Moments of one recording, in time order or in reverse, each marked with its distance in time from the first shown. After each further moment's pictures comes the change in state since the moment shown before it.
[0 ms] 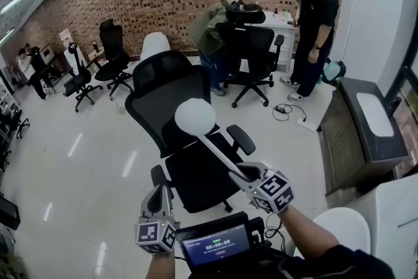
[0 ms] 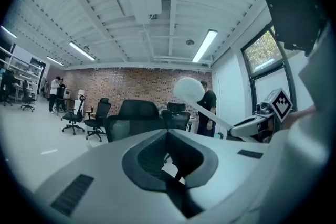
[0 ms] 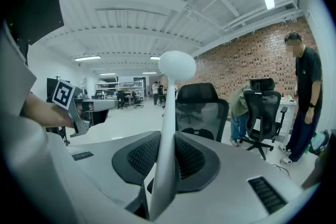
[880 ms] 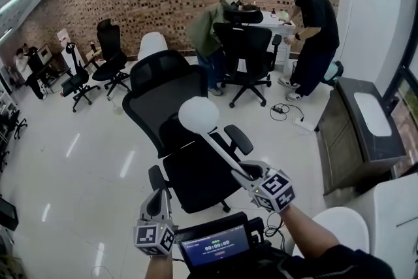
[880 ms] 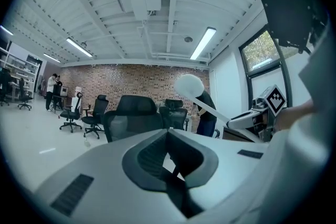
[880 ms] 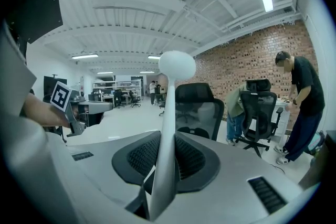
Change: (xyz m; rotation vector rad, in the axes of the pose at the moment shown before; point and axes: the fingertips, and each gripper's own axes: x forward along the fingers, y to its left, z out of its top) left arm -0.005 -0.001 -0.024 0.010 0.046 -0.036; right arm -0.008 -0.015 -0.007 -0.003 0.005 -0.035
